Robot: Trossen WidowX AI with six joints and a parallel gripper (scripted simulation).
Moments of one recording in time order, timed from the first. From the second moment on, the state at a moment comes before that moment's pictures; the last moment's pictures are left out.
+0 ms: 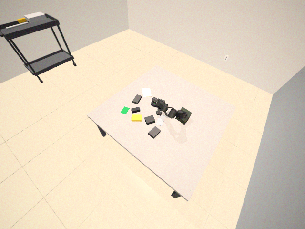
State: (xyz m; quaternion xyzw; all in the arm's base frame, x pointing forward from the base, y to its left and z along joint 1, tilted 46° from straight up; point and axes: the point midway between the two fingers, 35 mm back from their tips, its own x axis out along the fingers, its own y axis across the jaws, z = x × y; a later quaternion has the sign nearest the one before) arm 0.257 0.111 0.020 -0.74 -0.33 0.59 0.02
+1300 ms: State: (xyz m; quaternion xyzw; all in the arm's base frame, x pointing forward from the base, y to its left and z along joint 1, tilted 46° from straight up) arm 0.262 0.101 0.007 -0.74 -0.33 0.59 0.02
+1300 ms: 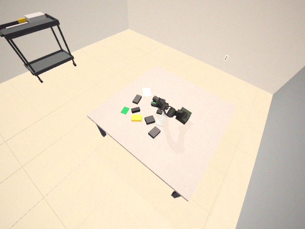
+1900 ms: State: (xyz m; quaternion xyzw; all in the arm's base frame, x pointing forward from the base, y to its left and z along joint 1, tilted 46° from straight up) arm 0.271 0.089 -0.006 -0.74 -0.33 0.59 0.03
